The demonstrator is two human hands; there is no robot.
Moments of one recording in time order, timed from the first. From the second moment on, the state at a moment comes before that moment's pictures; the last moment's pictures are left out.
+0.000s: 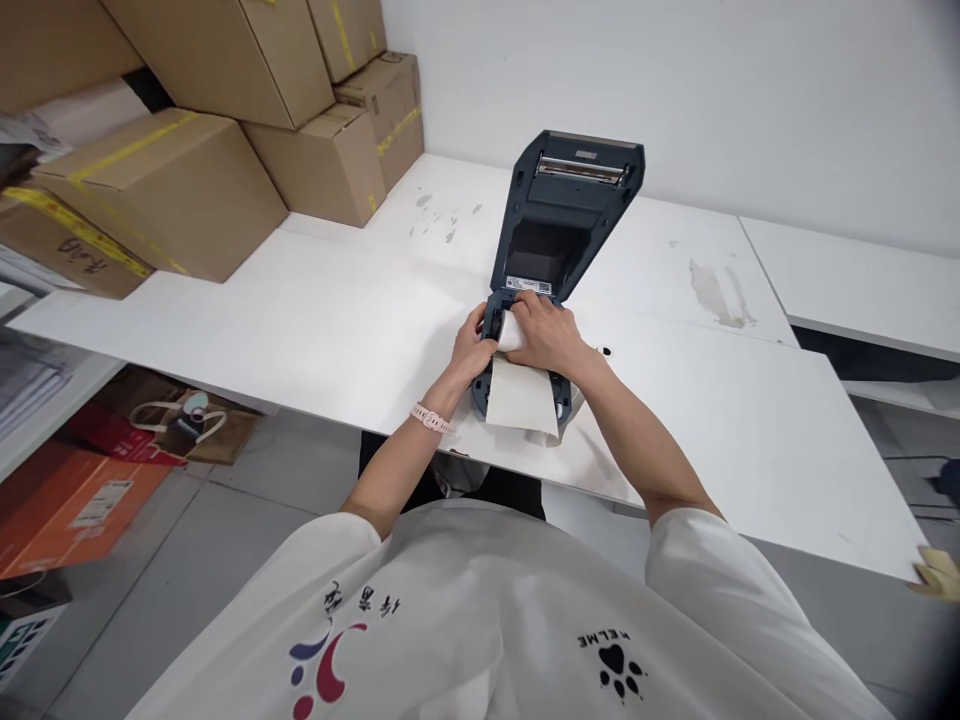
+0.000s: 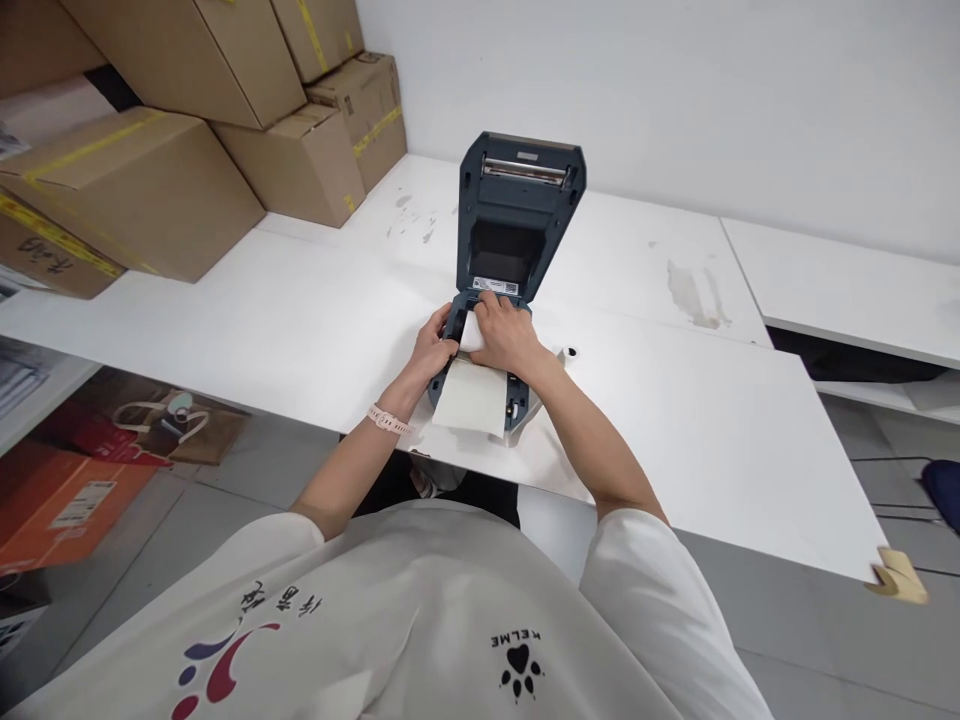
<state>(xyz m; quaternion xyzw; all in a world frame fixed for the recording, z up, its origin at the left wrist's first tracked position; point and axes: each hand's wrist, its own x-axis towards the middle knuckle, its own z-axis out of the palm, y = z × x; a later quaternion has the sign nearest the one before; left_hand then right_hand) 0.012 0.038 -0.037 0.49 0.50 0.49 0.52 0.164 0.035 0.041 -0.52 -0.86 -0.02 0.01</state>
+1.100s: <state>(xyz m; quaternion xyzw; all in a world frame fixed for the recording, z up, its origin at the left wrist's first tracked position) 0.007 0.034 -0.033 0.50 0.50 0.48 0.52 0.336 0.095 -0.041 -0.60 -0.53 0.30 0.52</state>
